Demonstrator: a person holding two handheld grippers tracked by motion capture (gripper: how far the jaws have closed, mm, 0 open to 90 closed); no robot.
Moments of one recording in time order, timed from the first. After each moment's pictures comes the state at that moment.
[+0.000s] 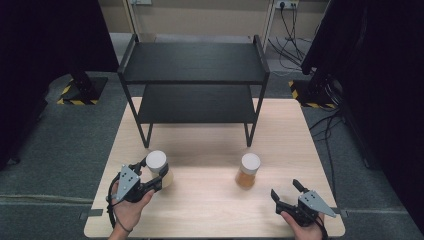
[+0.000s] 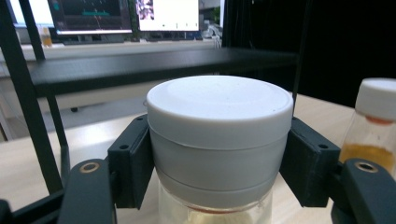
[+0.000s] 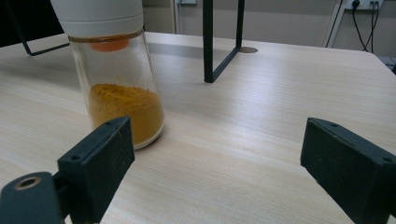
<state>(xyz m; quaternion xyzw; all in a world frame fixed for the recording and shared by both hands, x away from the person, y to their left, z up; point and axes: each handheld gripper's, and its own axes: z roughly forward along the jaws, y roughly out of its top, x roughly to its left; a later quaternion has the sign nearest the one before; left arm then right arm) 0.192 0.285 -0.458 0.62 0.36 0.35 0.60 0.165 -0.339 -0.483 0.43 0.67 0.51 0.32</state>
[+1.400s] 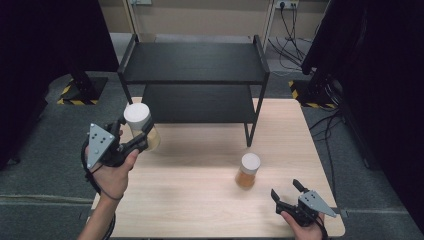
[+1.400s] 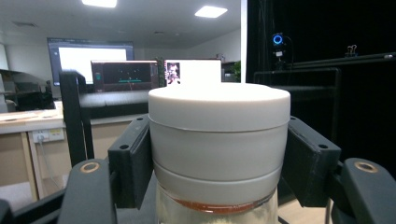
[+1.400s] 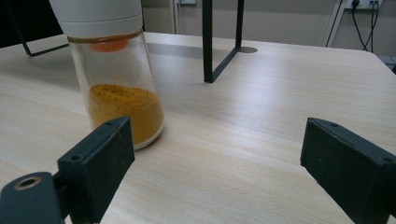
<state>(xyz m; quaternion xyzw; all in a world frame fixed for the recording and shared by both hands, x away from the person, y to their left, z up) 0.214 0.281 -0.342 0.54 0.35 0.43 0.64 0.165 -0.339 -0.483 0.44 0.67 0.51 0.32</state>
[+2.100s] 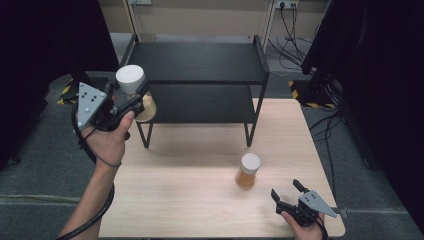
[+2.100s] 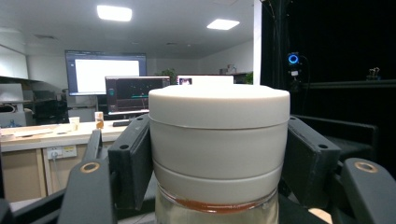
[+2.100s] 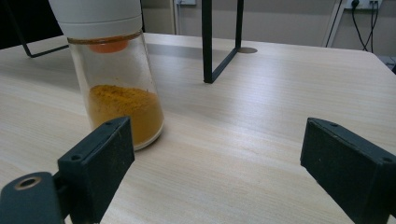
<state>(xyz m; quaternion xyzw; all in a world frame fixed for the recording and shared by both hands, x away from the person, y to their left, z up) 0.247 0.273 -0.278 0.52 0.36 0.44 0.64 0.165 -0.339 -0.484 0.44 0.67 0.51 0.32</state>
